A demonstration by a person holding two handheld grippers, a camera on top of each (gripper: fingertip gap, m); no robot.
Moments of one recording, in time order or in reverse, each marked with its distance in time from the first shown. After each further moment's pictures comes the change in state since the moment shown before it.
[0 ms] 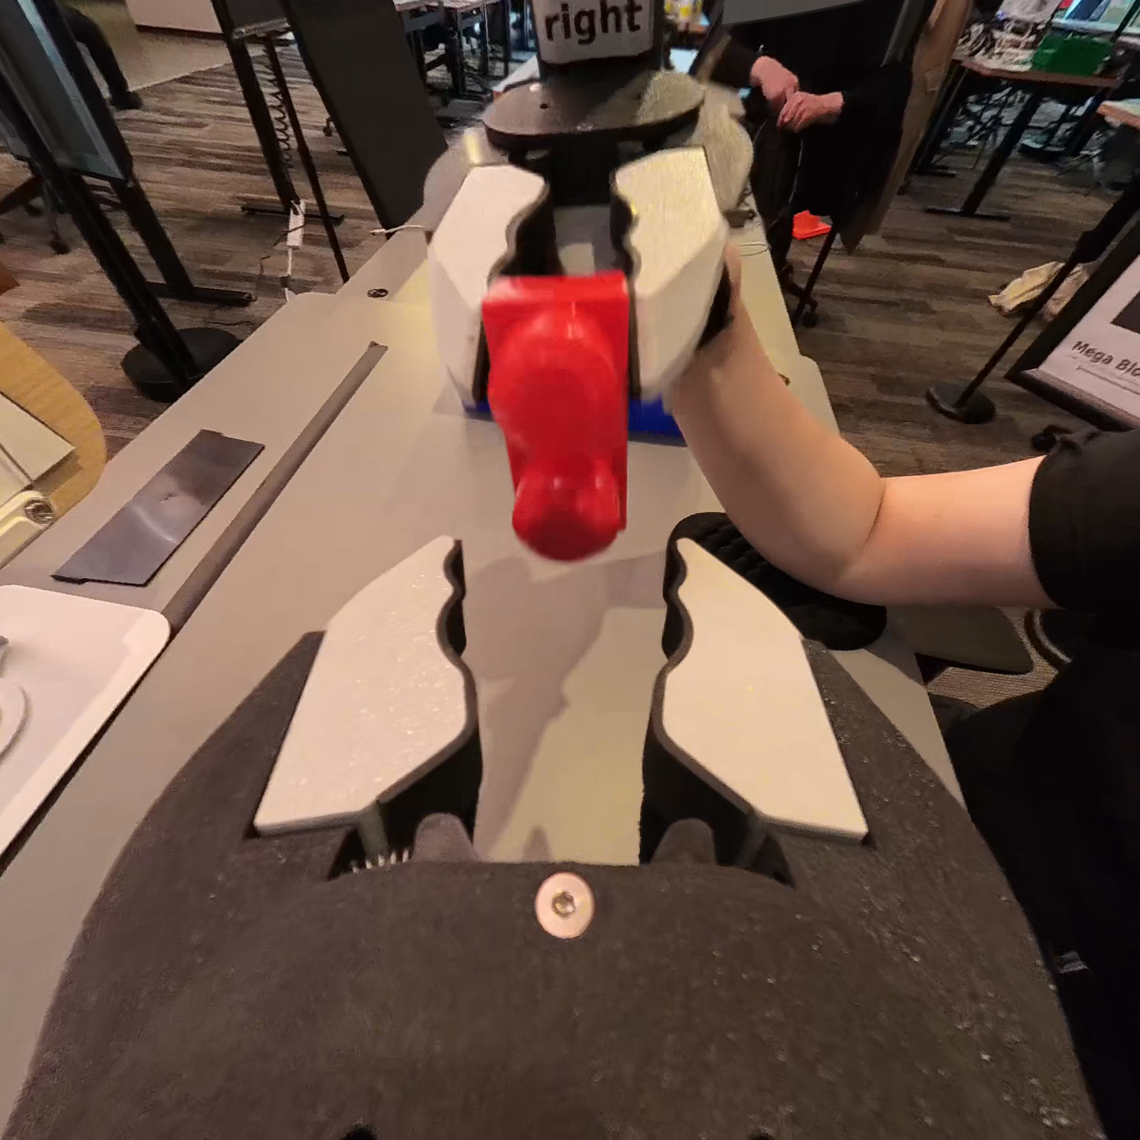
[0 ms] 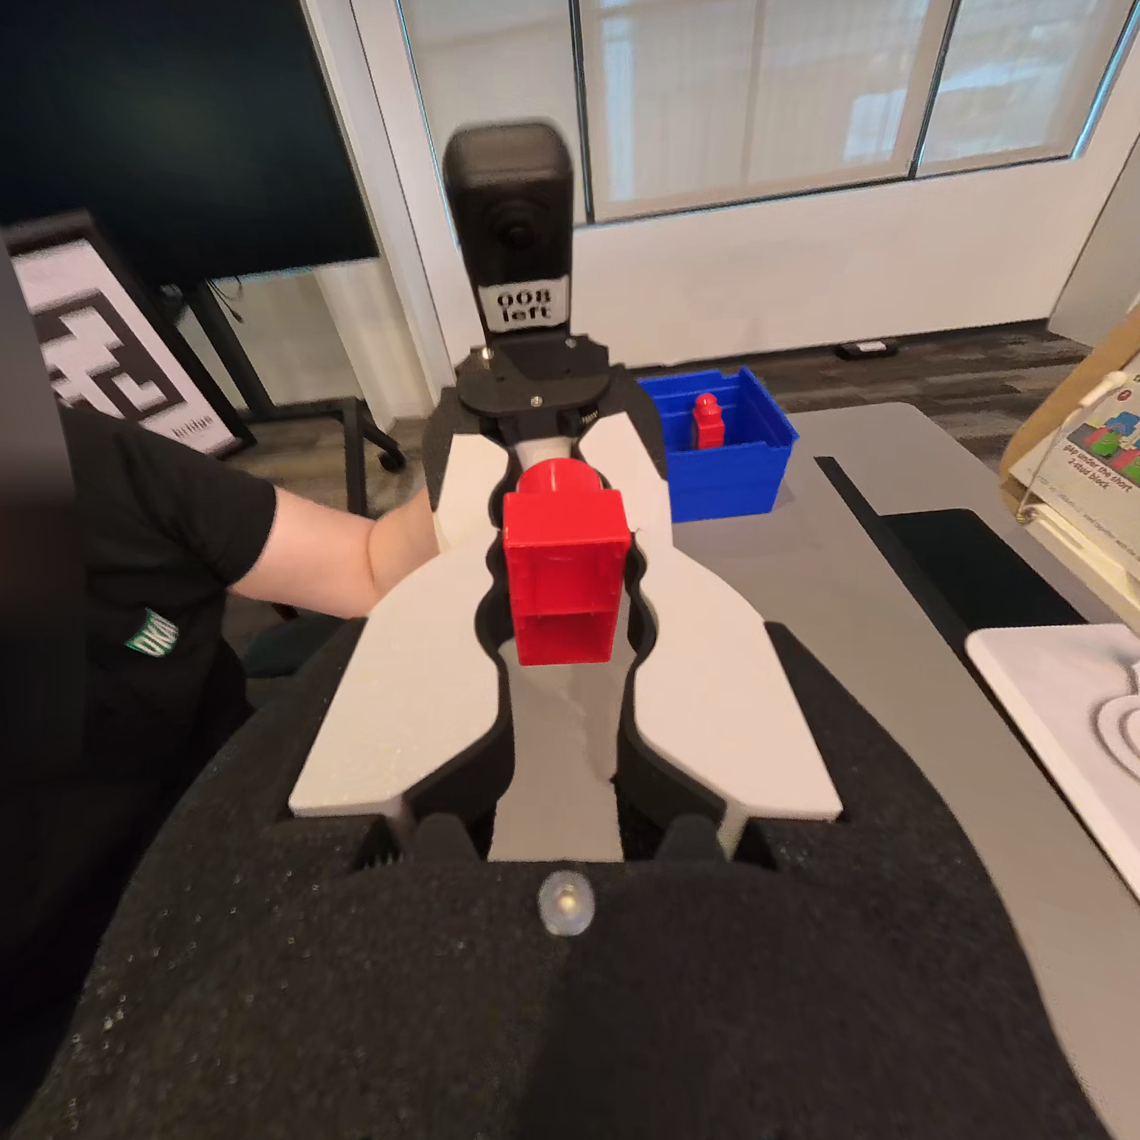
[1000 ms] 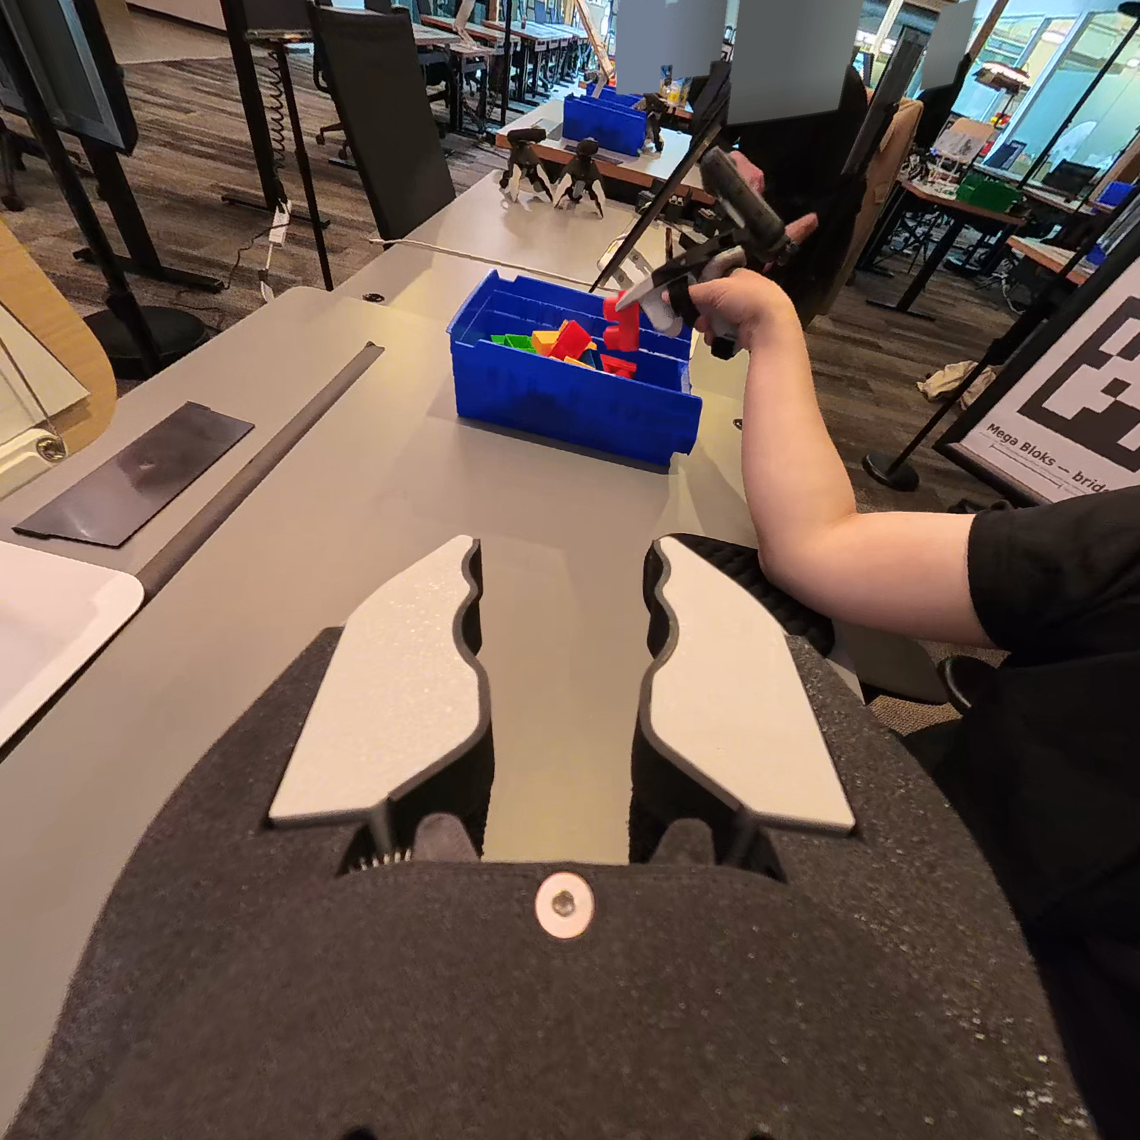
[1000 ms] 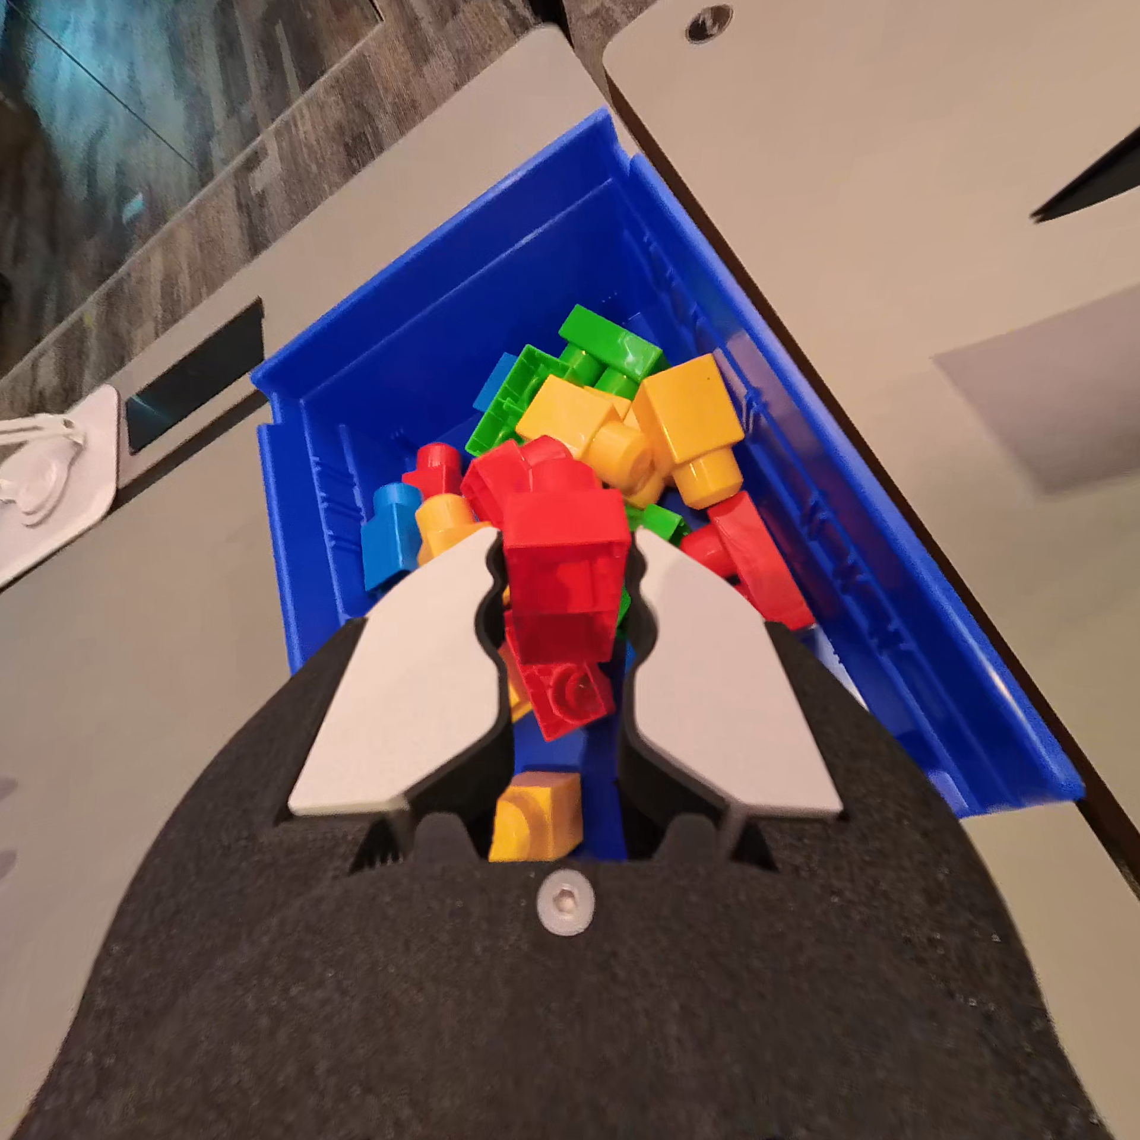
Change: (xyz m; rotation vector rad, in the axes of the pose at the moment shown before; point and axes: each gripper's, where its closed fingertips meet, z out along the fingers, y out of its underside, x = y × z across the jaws) left arm -0.018 0.001 -0.027 0.061 0.037 -0.127; right arm 0.004 0.225 -0.467 0.073 1.623 0.950
